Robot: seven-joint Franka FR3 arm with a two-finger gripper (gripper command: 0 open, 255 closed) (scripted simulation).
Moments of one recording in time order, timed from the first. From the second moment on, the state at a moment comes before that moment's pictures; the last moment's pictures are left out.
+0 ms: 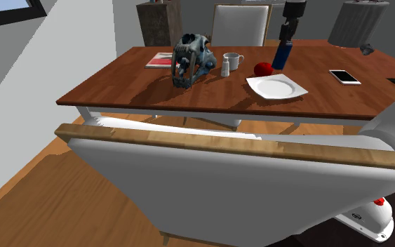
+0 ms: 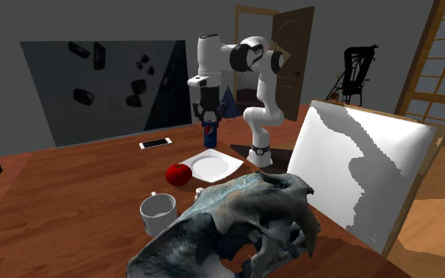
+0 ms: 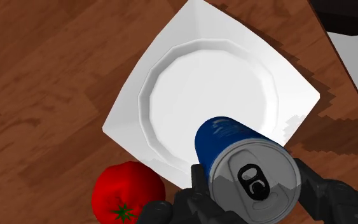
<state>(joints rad) -0.20 -0.18 -0.21 -1.90 -0.05 1.72 -0.60</state>
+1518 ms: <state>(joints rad) -0.20 -0.16 -0.21 -2.11 -0.05 1.96 -0.60</state>
